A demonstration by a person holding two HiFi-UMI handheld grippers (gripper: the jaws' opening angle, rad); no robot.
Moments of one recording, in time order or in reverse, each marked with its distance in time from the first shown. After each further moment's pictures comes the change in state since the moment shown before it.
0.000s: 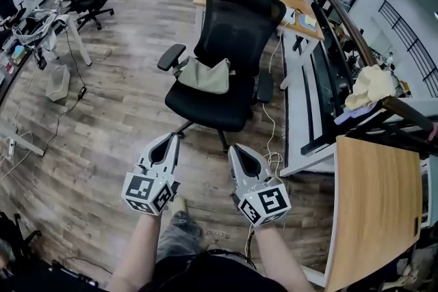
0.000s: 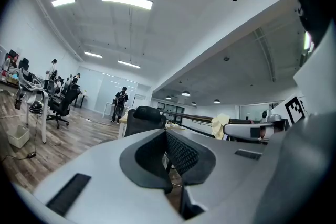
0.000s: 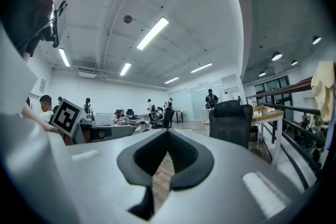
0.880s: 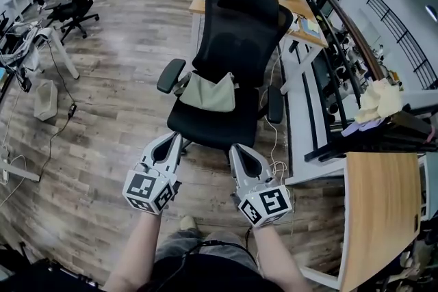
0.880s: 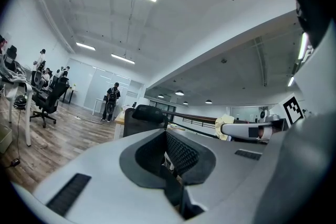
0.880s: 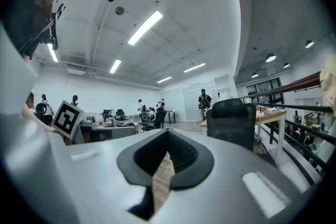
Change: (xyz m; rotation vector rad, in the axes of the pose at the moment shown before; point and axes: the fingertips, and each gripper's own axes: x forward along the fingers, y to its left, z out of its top) left arm 0.102 0.119 0.016 -0.015 0.025 -0.121; right arm 0.147 -0.023 -0.007 0.007 -0.006 -0.100
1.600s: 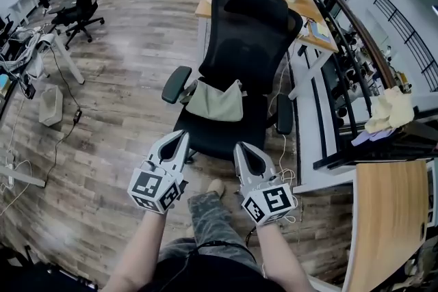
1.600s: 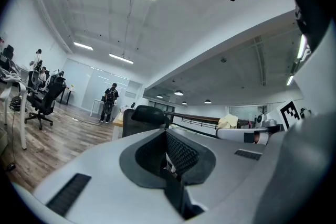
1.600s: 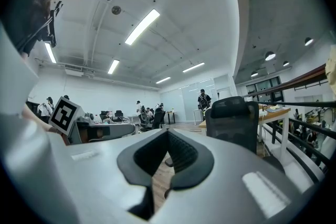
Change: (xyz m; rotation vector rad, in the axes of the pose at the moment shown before) left arm 0.049 0.024 0.006 0.007 -0.003 -0.022; right arm 0.051 -0.032 -0.009 0.013 -0.005 -0.003
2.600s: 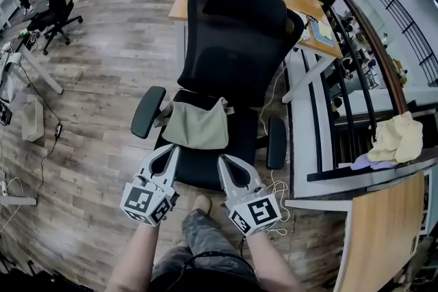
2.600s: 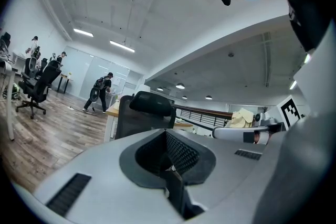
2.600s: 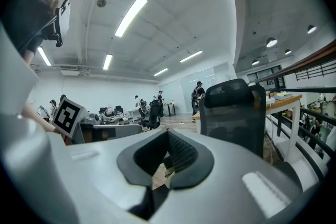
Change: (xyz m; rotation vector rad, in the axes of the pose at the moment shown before) left arm 0.165 0.057 -0.045 -0.053 0.082 -0.012; right arm 0.119 -0.119 -0.039 0.048 0.093 0.025
